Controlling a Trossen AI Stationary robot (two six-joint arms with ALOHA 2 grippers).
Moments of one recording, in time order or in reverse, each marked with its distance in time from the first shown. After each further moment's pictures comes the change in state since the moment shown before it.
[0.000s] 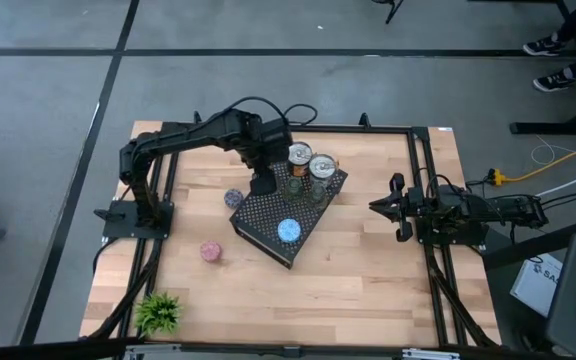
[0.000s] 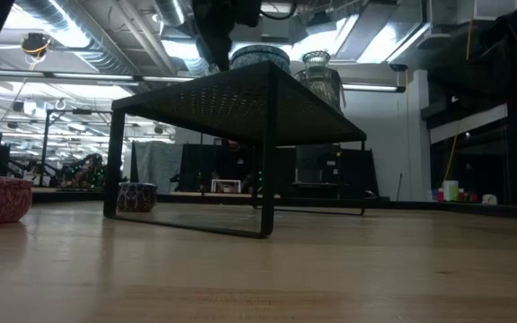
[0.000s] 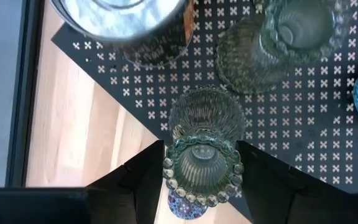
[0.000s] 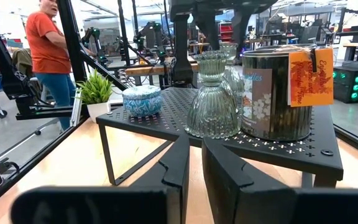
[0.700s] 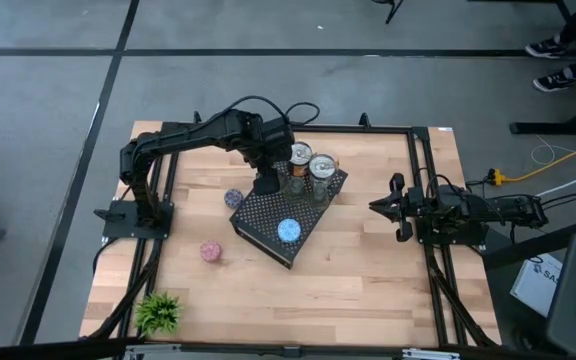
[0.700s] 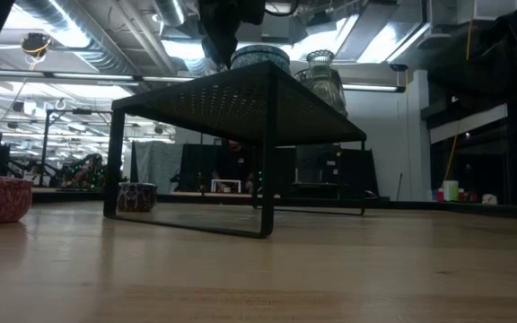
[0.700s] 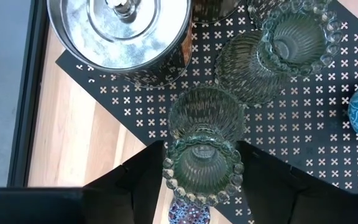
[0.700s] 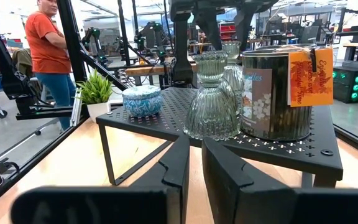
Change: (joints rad) left arm 0.001 0.001 -0.001 0.057 0.002 0.010; right arm 0.000 0.000 0.000 0.000 0.000 0.000
